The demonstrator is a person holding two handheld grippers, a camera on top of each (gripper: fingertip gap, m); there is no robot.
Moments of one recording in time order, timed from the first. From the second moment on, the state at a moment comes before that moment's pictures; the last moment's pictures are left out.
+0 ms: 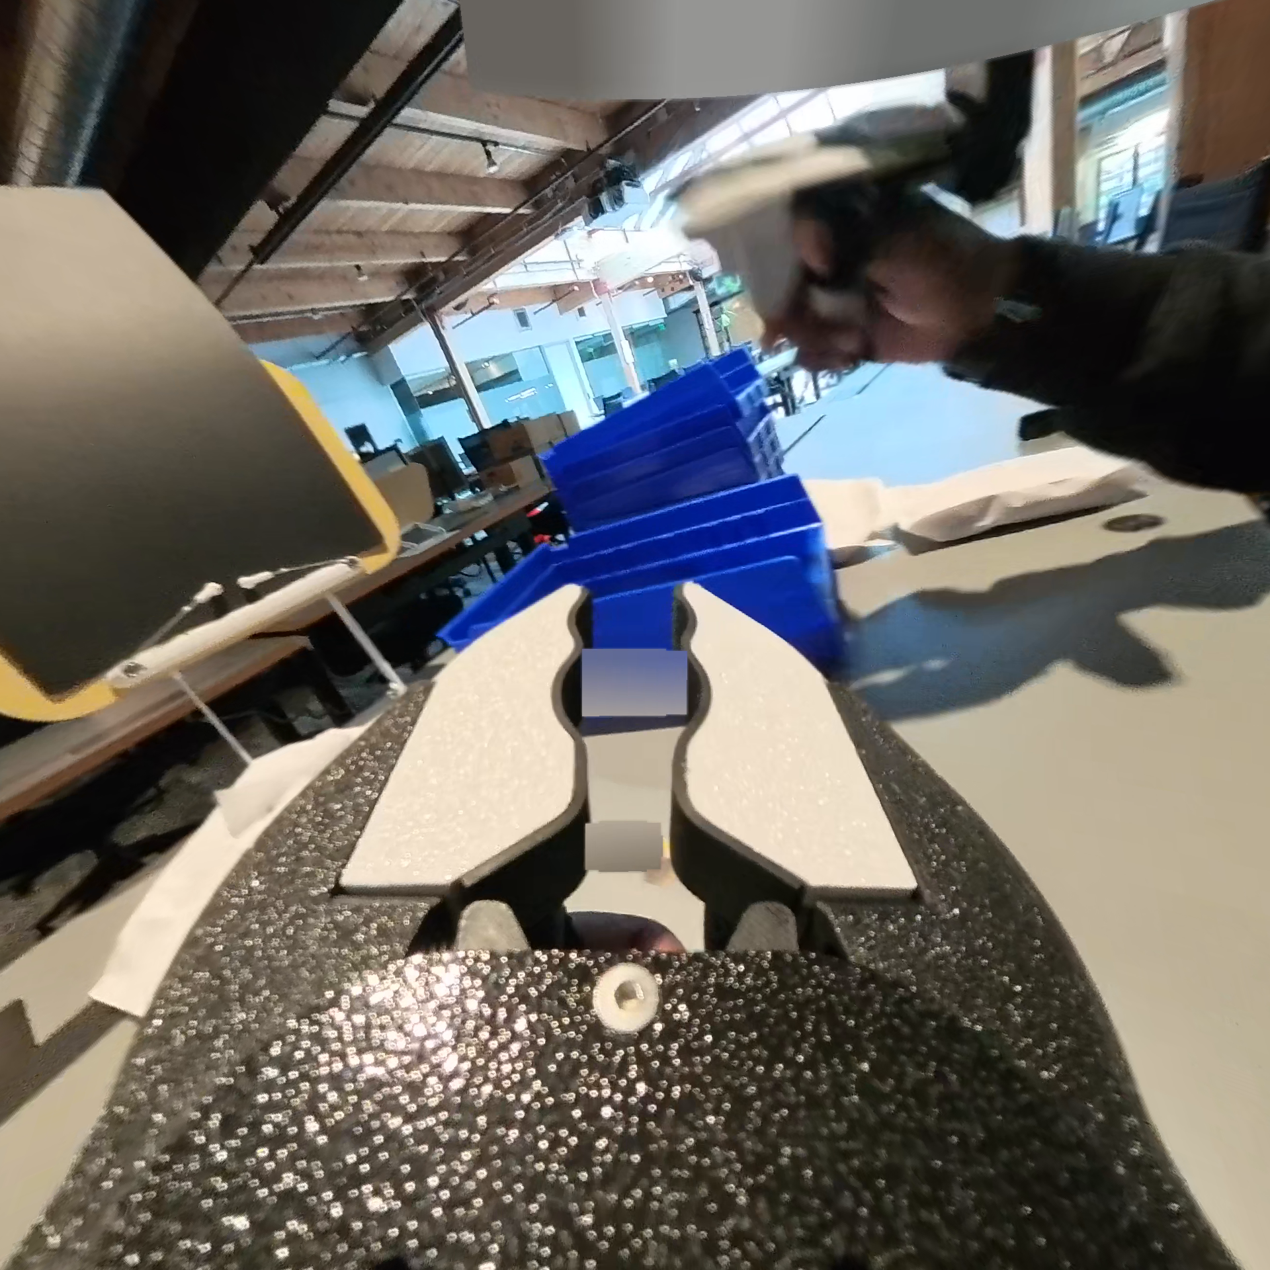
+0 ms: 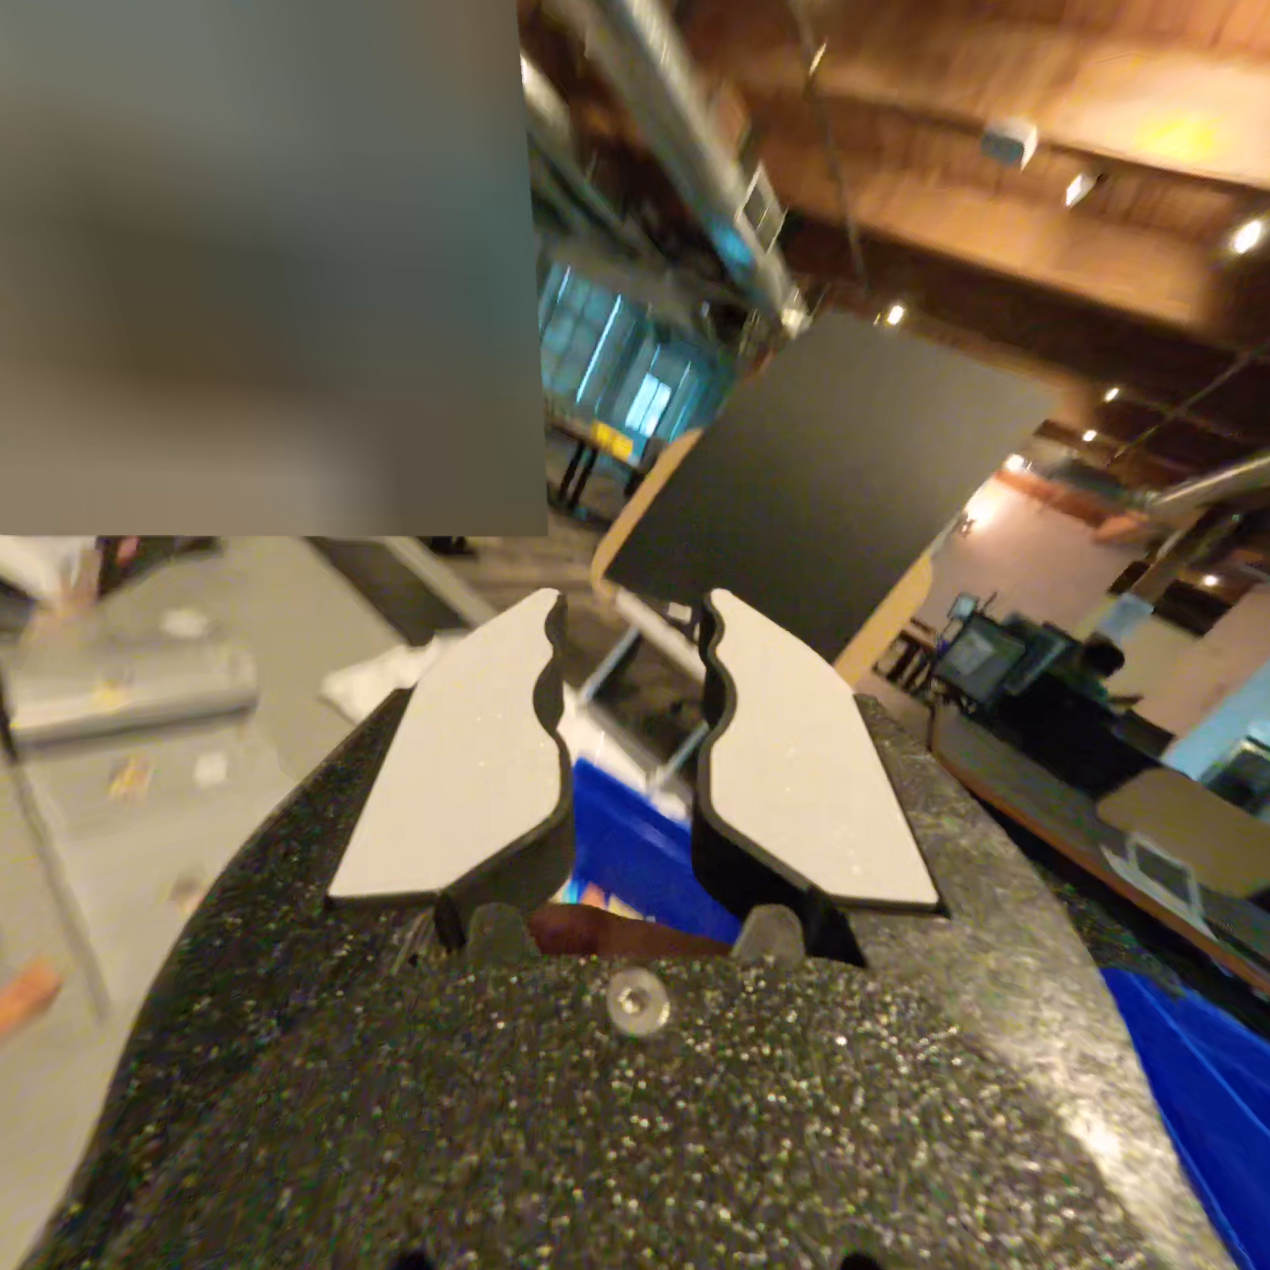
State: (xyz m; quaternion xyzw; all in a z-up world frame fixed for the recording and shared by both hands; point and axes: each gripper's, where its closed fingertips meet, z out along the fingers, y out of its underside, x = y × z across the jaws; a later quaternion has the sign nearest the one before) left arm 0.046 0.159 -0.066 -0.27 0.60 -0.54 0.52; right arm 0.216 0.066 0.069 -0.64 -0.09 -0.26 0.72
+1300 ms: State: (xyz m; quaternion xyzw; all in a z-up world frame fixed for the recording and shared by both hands) left arm 0.053 0.178 -0.120 -0.29 0.61 -0.58 0.46; right arm 0.373 0.160 -0.012 -0.72 -0.05 -0.09 0.68
